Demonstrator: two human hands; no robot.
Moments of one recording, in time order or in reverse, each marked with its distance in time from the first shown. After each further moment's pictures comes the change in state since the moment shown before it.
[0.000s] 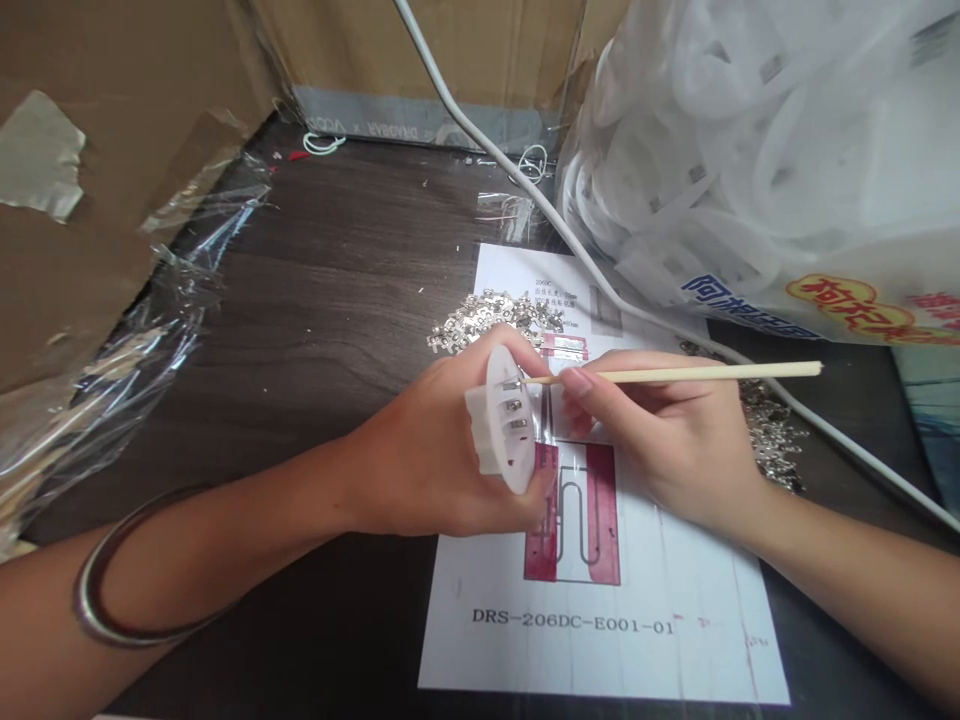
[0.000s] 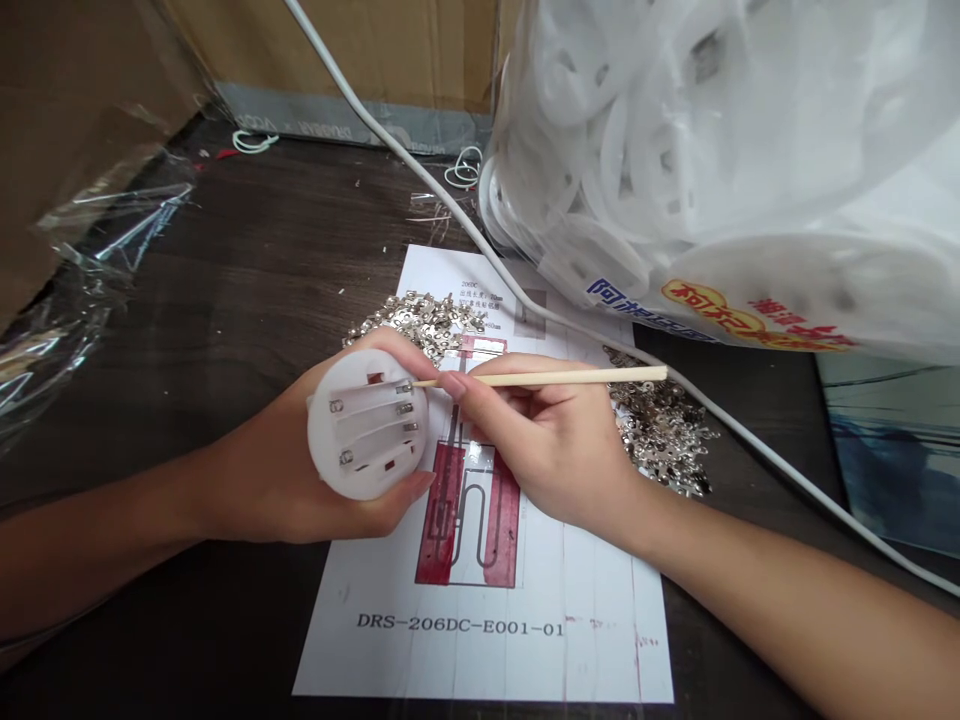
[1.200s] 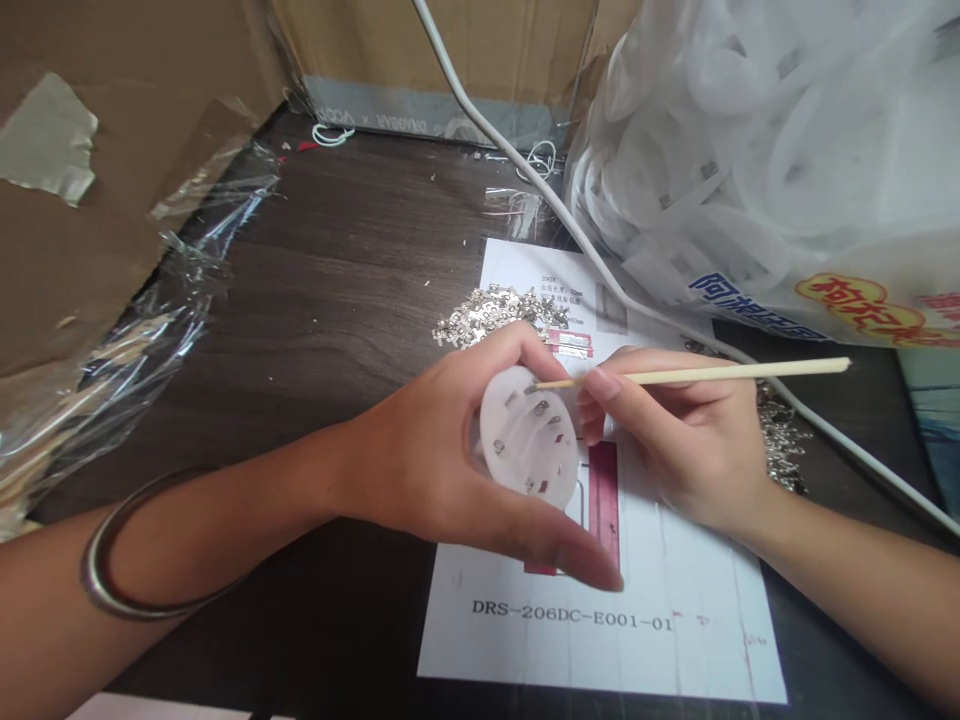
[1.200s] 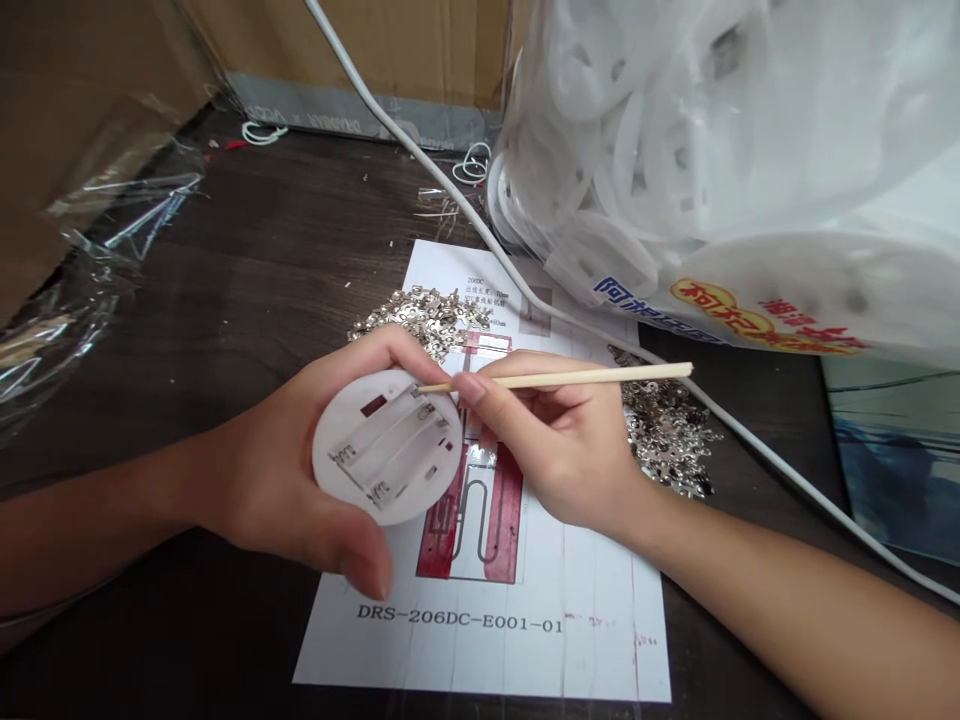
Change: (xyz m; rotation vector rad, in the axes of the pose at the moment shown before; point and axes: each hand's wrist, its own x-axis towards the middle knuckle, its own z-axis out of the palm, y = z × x) left_hand -0.002 0.011 -0.006 -0.198 -0.049 -0.213; right_hand -0.003 0.001 -0.003 0.095 0.001 -0.053
